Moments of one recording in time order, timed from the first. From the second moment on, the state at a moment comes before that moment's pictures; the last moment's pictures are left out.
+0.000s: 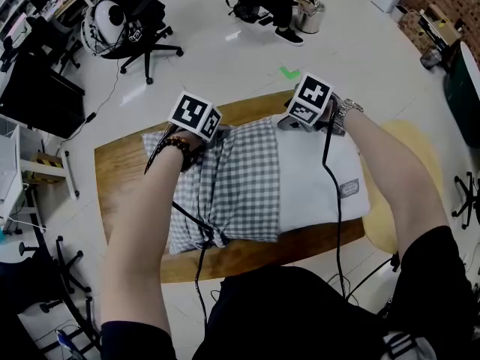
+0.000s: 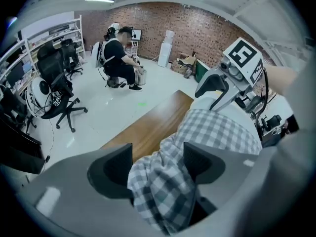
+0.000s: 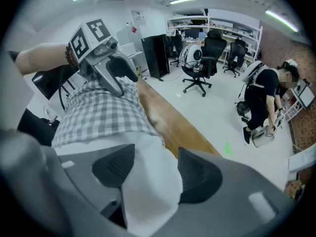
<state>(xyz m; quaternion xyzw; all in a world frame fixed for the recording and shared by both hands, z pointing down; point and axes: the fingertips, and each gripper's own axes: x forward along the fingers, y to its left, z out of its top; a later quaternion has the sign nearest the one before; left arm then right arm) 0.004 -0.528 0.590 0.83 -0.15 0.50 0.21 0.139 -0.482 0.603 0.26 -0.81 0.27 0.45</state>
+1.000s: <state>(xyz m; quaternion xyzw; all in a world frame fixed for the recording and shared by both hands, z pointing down) -0.054 -0.530 0.601 0.78 -0.23 0.52 0.27 0.163 -0.449 0.596 0.31 -0.76 0.25 0.51</state>
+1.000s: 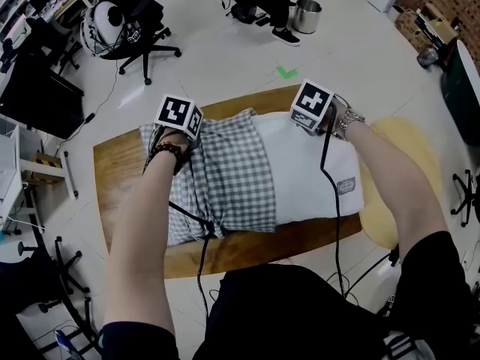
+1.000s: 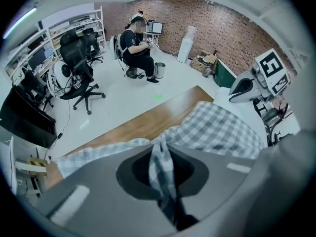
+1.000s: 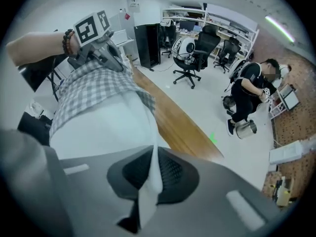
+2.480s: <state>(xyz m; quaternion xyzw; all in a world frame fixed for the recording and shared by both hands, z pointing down) -0.094 -0.461 0.551 0.83 -0.30 0.40 0.24 0.188 -0.396 0.555 0.45 -0.78 0.10 0.43</state>
